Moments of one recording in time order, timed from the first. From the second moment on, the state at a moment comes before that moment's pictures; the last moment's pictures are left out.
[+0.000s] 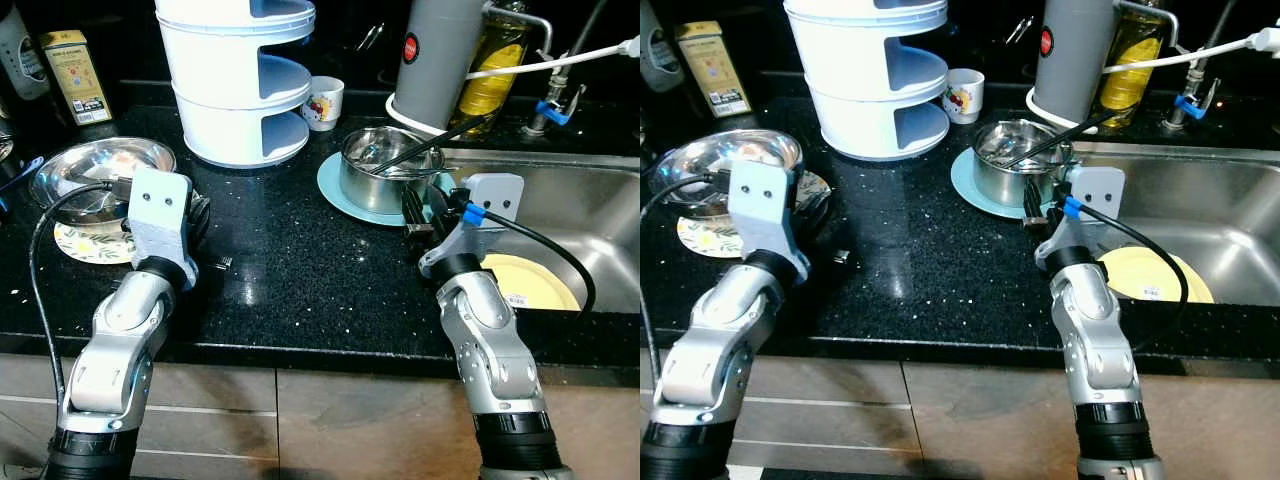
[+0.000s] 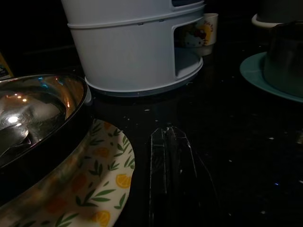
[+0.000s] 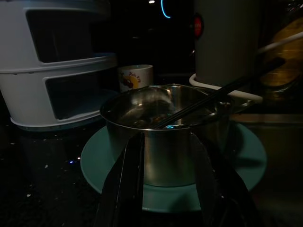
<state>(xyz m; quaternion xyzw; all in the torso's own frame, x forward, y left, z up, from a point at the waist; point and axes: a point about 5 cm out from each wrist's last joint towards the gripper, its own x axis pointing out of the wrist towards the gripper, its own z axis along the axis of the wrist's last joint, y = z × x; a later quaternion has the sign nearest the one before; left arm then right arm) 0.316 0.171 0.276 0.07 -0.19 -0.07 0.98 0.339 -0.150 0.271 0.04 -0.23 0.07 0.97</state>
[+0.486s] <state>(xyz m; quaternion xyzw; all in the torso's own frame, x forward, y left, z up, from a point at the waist) 0.310 0.175 0.281 0.09 -0.17 -0.09 0.98 0.338 -0.147 0.275 0.04 -0.22 0.15 0.96</state>
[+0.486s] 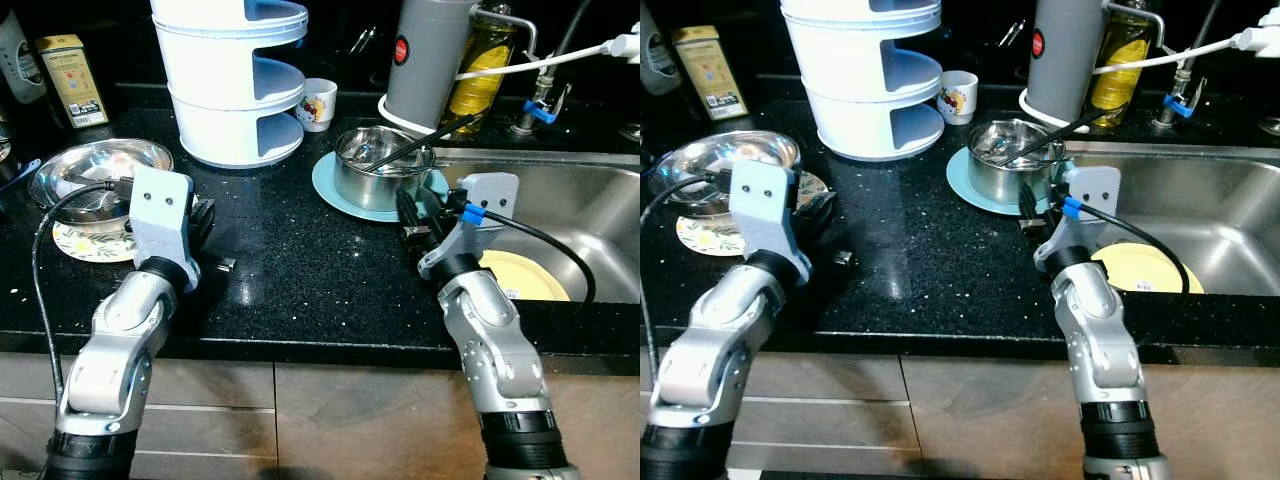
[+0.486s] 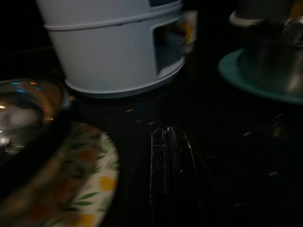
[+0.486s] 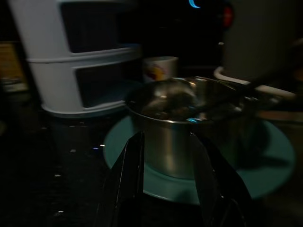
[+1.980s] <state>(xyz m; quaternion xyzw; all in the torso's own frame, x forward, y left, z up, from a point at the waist) 0.268 0.196 0.245 0.12 -0.08 -0.07 0.99 0.336 -0.143 0.292 0.06 -0.23 0.19 0.95</state>
